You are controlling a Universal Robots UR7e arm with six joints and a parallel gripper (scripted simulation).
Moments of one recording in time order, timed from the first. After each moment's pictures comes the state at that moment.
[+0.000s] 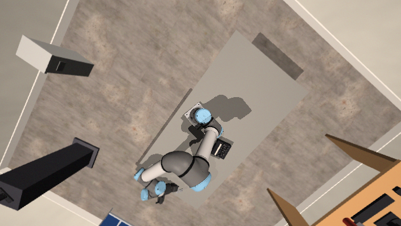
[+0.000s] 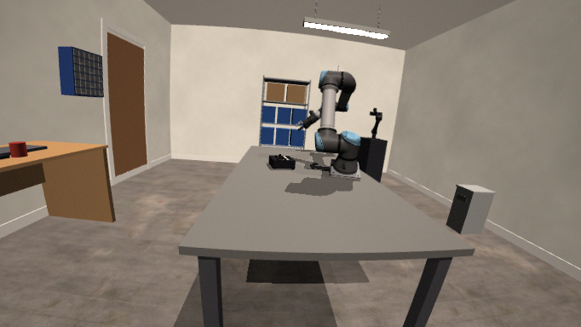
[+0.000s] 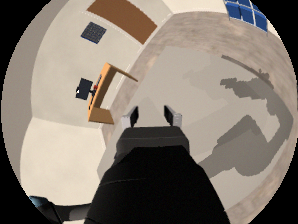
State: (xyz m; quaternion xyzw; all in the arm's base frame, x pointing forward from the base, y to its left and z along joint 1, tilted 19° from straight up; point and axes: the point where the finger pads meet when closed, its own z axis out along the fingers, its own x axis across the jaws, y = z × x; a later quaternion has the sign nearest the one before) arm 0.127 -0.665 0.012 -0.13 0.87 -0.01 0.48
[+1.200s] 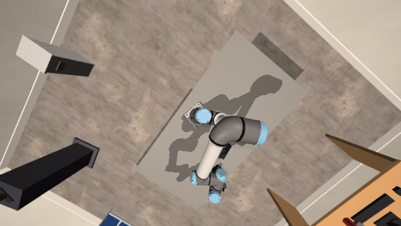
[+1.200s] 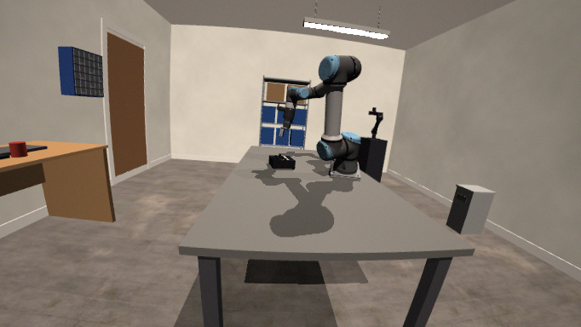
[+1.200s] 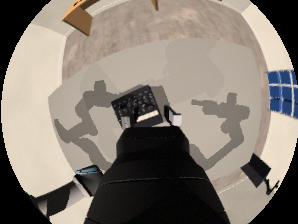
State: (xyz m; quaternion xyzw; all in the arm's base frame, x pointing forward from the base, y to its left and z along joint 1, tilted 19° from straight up) arm 0.342 -0.330 0.111 -0.56 0.80 0.08 0.22
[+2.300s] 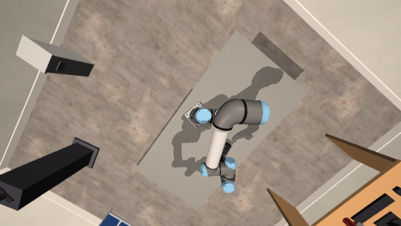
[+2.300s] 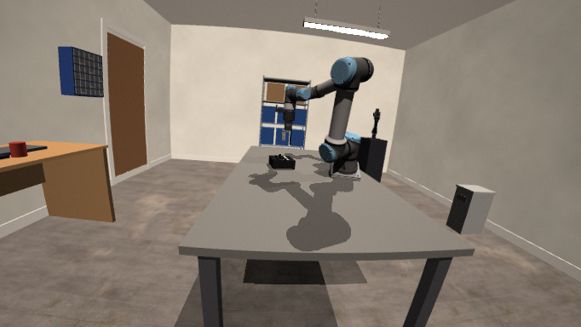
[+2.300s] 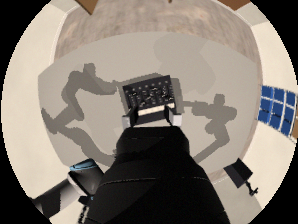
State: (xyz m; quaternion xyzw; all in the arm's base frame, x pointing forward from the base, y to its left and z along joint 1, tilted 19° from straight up) arm 0.345 -0.250 0.122 -0.63 0.76 0.07 0.15
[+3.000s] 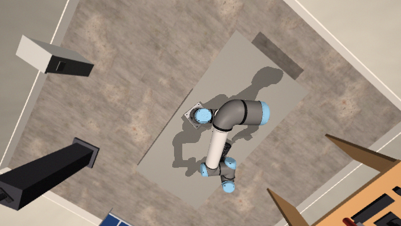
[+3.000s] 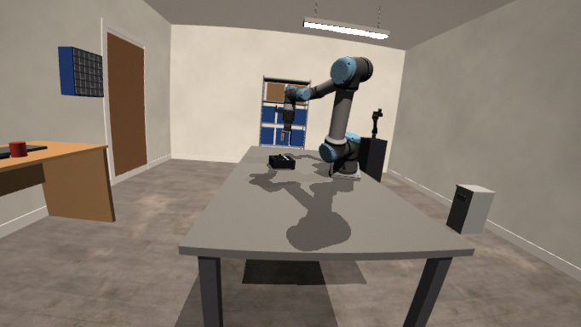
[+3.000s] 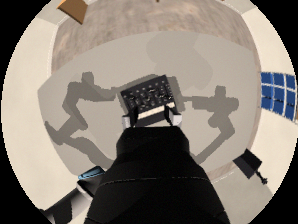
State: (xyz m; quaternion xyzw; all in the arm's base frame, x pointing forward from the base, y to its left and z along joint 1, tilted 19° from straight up) arm 0.349 -0.254 0.119 -0.58 0.79 0.08 0.15
